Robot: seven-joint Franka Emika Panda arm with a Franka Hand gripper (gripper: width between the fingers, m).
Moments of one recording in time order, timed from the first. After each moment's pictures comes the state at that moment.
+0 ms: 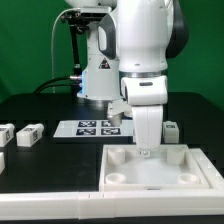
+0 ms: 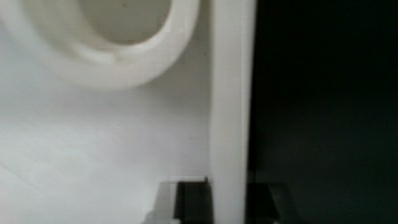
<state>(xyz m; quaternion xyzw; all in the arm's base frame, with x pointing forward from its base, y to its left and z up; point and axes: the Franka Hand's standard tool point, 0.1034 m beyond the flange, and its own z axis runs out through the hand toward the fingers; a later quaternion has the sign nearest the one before) 0.484 0.065 0.009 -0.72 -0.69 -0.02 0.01</state>
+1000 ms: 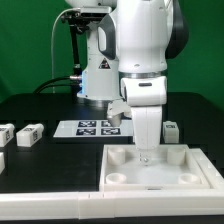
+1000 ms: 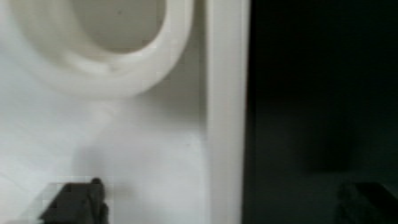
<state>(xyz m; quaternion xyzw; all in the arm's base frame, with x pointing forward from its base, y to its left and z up) 0.484 0.064 0.008 -0.72 -0.69 -0.02 0.01</state>
